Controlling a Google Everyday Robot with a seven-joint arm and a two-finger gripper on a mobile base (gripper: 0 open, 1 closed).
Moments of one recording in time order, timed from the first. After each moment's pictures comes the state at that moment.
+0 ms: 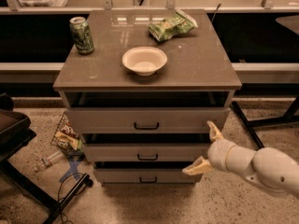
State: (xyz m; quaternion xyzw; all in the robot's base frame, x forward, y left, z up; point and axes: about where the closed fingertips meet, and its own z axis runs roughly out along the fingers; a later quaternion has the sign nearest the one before) arm 0.525 -0.167 0.622 -0.48 0.72 0.07 0.50
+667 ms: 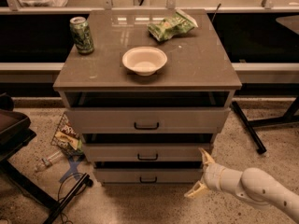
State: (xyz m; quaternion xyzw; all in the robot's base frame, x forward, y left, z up) arm 0.509 -0.178 0.462 -0.54 0.70 0.11 0.46
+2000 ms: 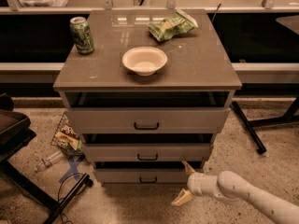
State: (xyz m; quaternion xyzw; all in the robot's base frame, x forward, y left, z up) arm 0.523 -0.134 0.319 -0.54 0.70 0.19 0.42
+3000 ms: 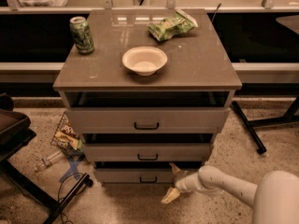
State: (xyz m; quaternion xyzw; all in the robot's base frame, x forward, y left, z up) arm 0.556 -0.089 0.237 -0.56 0.71 0.21 0.37
